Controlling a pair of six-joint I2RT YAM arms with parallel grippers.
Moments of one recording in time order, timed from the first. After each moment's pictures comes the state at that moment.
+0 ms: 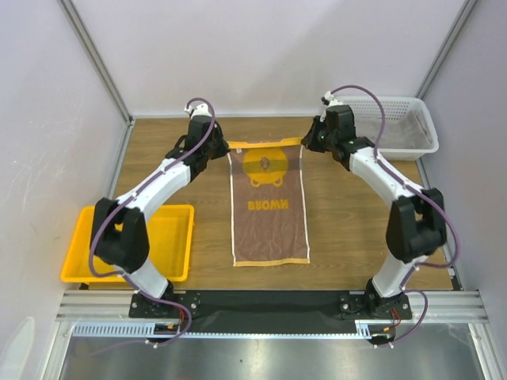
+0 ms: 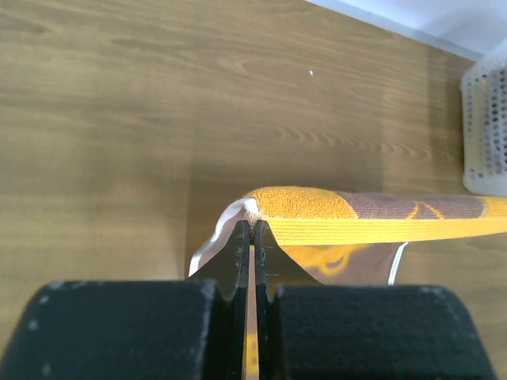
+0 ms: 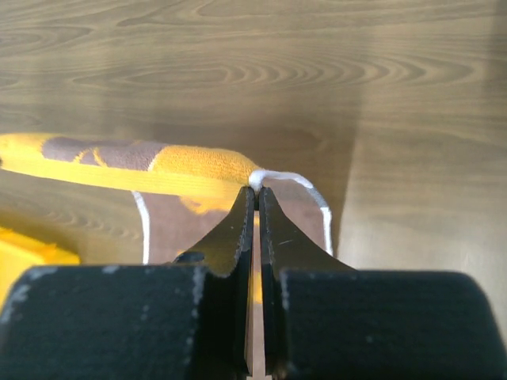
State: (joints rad) left arm -0.39 1.61 1.27 -0.19 -0.15 -0.56; right arm 0.33 1.69 1.39 -0.22 -0.09 0.43
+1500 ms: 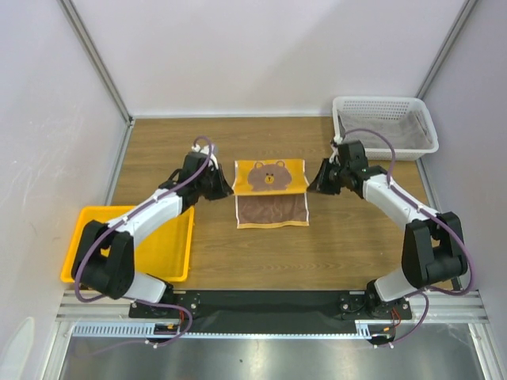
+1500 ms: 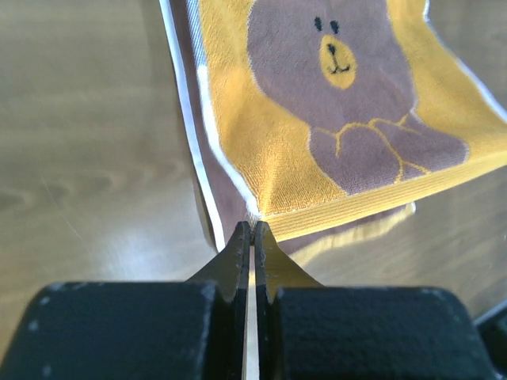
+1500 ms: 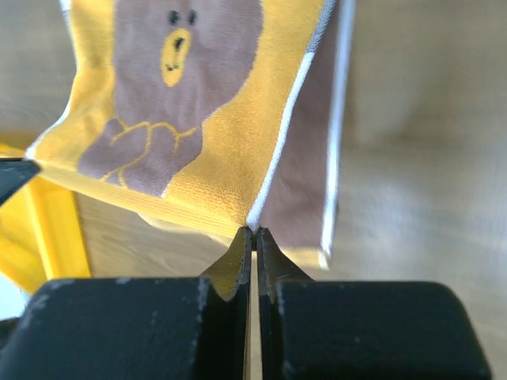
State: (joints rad) left arm -0.39 1.44 0.90 -0.19 0.16 -0.52; right arm 0.27 1.51 1.05 -0.37 -0.33 0.51
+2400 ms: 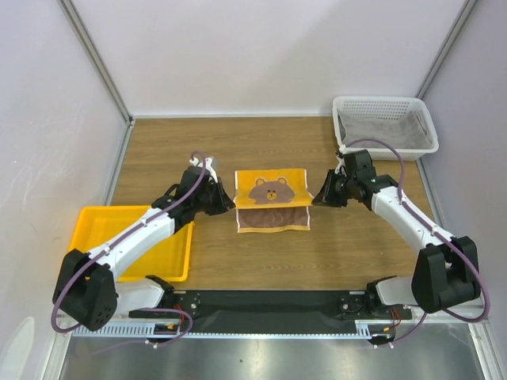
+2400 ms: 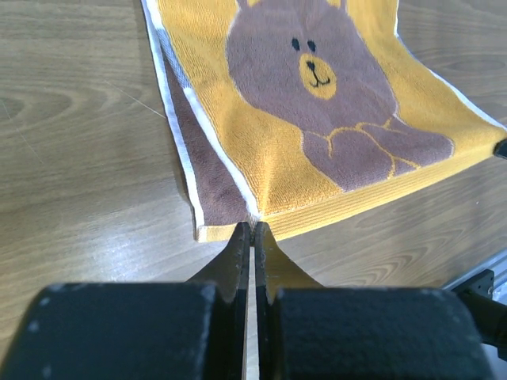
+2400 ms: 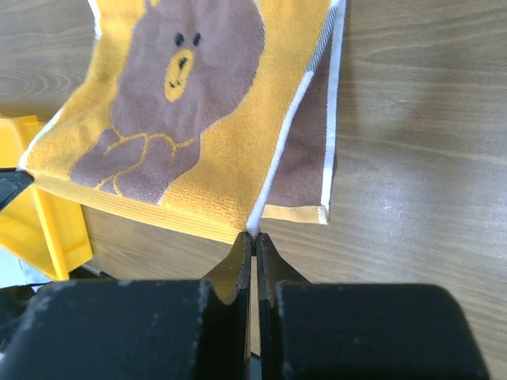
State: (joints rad) left arm -0.49 1.21 0.76 -0.27 0.11 -0.63; right arm 0.28 1.34 0.94 -0.51 -0.34 0.51
